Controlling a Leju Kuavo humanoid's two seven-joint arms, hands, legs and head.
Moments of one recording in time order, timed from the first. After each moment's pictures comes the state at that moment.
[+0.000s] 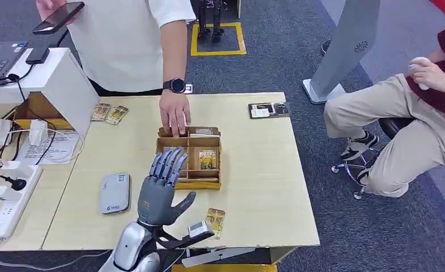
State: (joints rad) left arm -0.12 -0.05 -0.55 -1.31 -1.23 0.69 -0.17; right arm -0.08 0.17 -1.02 -0.21 1.29 -0.58 0.11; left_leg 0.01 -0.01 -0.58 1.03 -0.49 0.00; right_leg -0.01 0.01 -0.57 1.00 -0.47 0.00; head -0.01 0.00
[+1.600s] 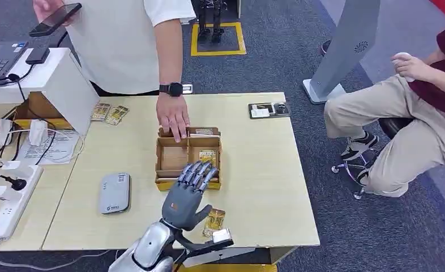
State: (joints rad) left arm -0.25 -0.06 -0.76 -1.11 -1.31 0.61 0.01; right arm -0.08 0.17 -1.02 -0.21 1.31 -0.56 0.12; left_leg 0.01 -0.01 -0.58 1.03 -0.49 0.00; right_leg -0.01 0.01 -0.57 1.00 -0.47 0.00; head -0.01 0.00
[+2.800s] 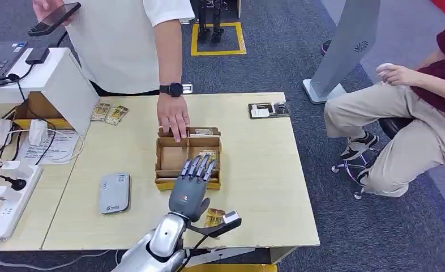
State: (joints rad) left arm -0.33 -0.14 -0.76 -0.94 -1.47 0.53 0.28; right arm -0.08 0.17 -1.02 -0.21 1.31 -0.56 0.12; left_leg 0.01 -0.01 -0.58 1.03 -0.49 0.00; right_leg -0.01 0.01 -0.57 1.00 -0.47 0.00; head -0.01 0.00
